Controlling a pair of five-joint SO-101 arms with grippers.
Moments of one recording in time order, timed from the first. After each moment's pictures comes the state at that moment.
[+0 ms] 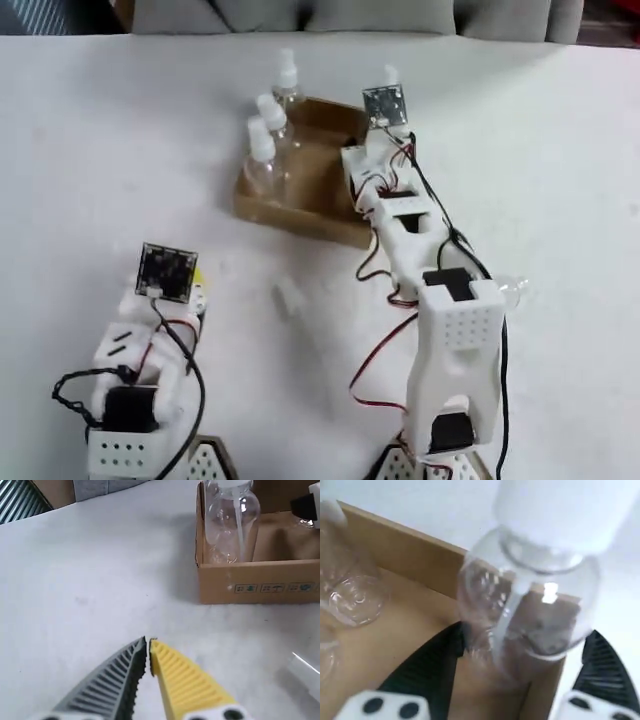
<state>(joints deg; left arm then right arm) -4.1 -104.5 97.1 46.4 -9.0 -11.0 34.7 9.5 -4.4 5.1</state>
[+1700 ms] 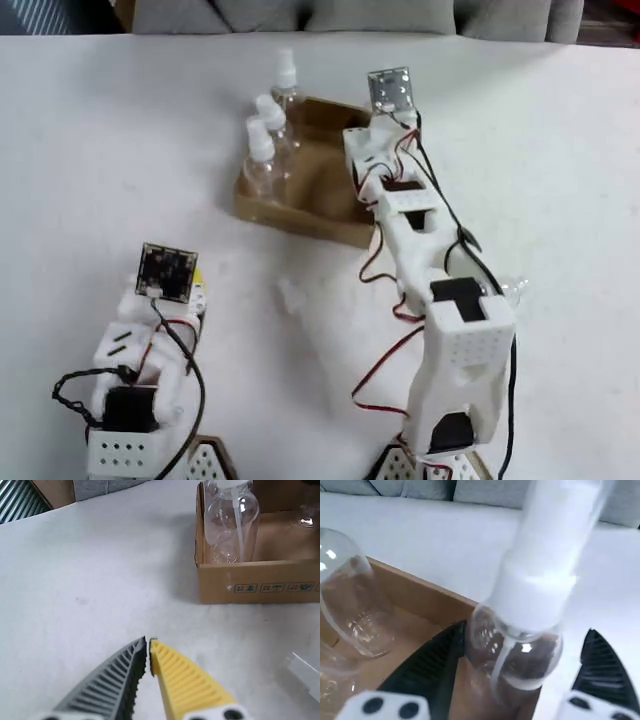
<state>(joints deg) -4.1 -104.5 97.1 46.4 -9.0 -11.0 25.4 12.3 -4.2 5.1</state>
